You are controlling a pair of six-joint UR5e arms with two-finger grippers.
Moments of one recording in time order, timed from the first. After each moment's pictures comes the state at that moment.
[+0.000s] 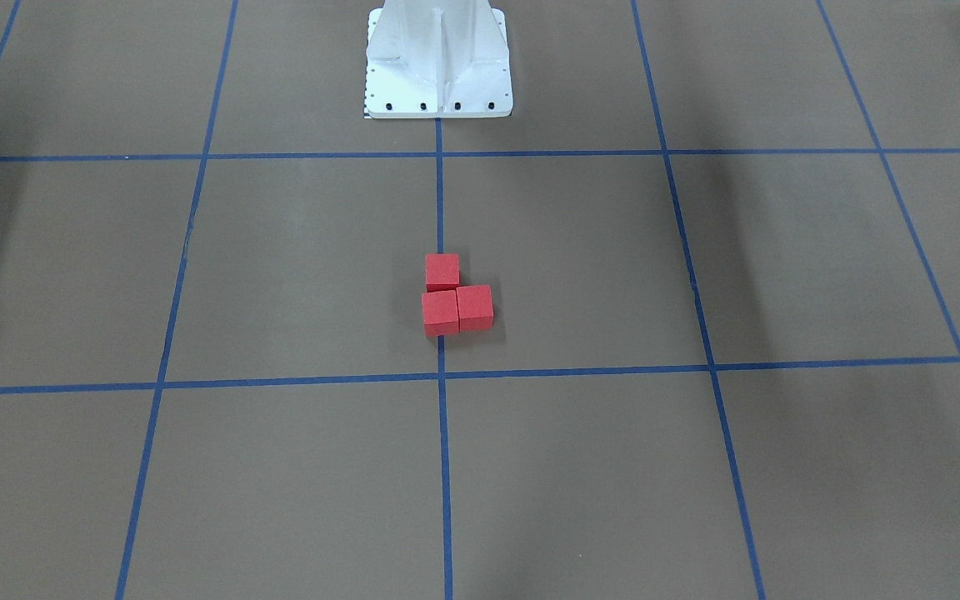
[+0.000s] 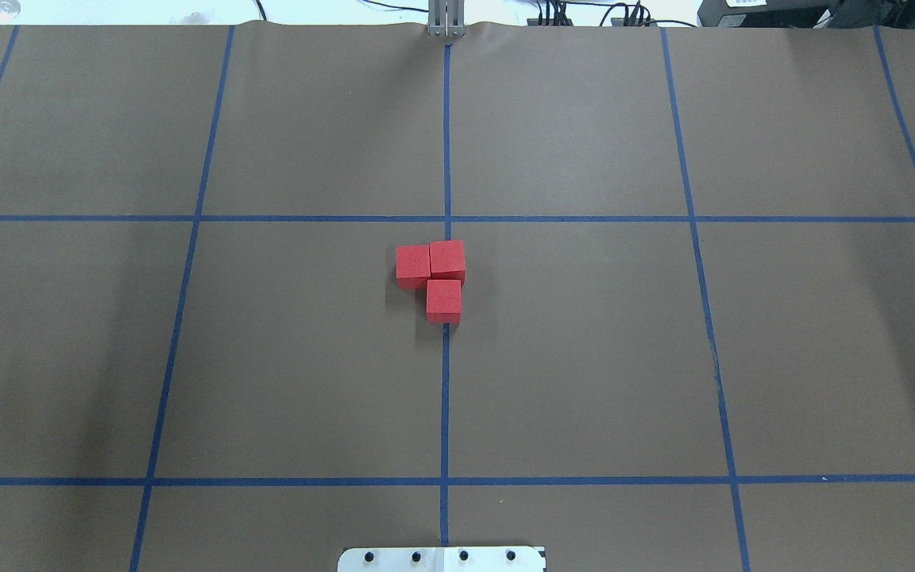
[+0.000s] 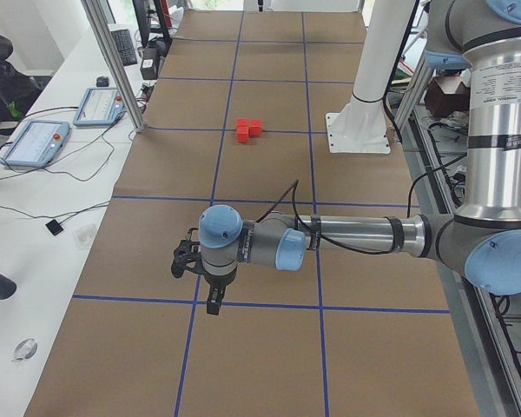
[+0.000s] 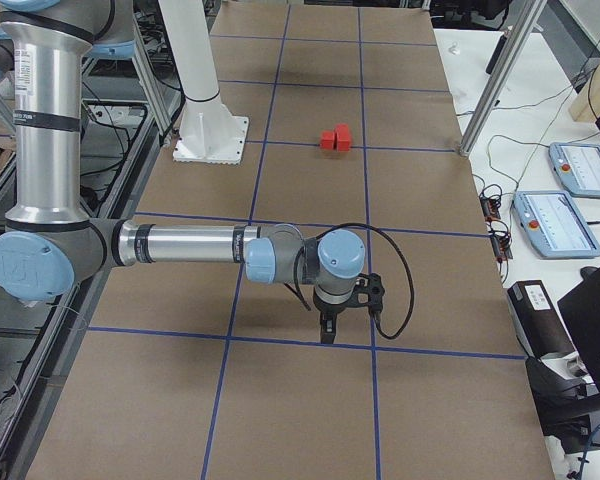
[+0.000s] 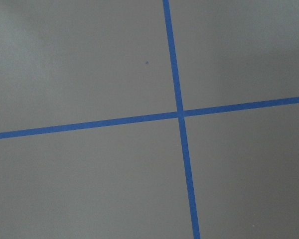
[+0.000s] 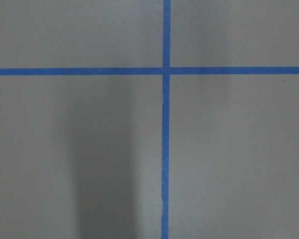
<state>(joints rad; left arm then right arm) -1.58 -1.51 -1.63 -1.73 -2.33 0.01 1.54 -1.65 1.68 -1.60 2.39 0.03</state>
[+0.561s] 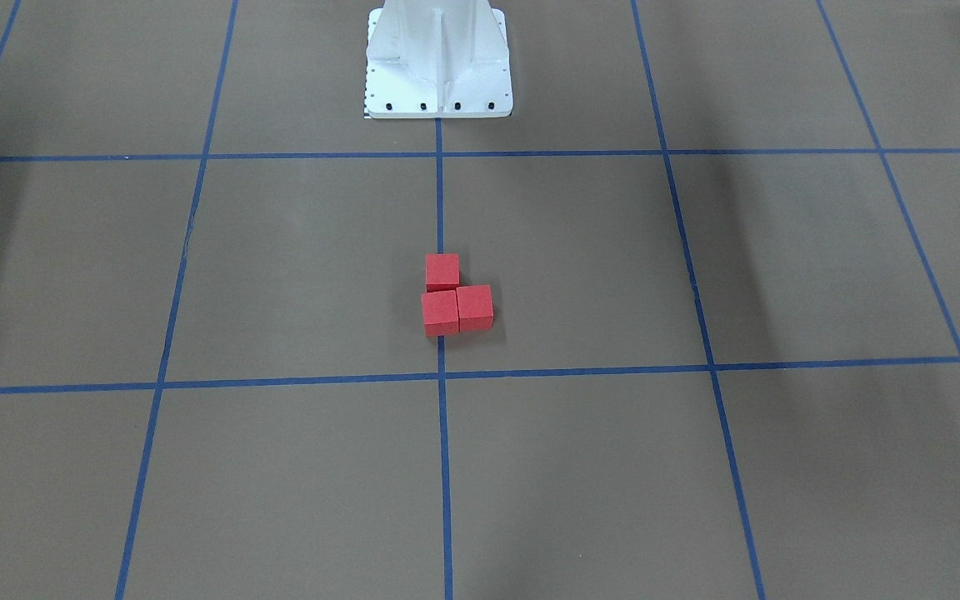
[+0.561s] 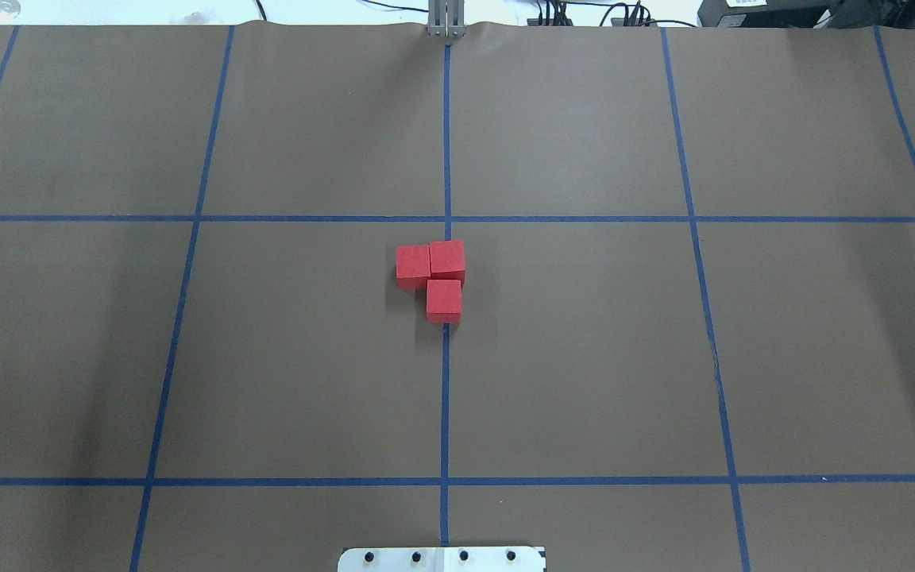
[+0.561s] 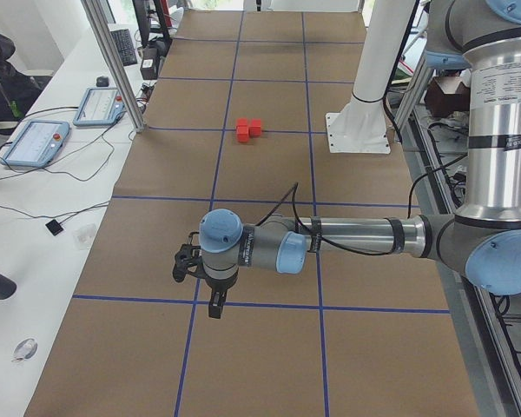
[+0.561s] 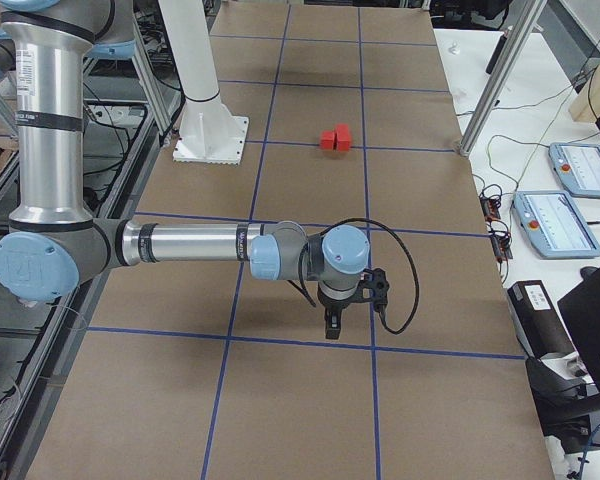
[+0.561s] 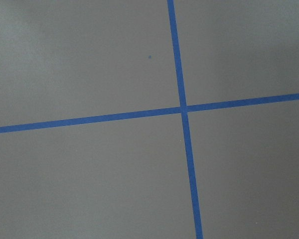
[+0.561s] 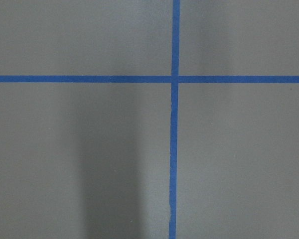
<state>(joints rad) -1.58 -1.51 -1.62 -1.73 -2.33 0.01 1.54 -1.64 1.68 -1.59 2.39 0.04</state>
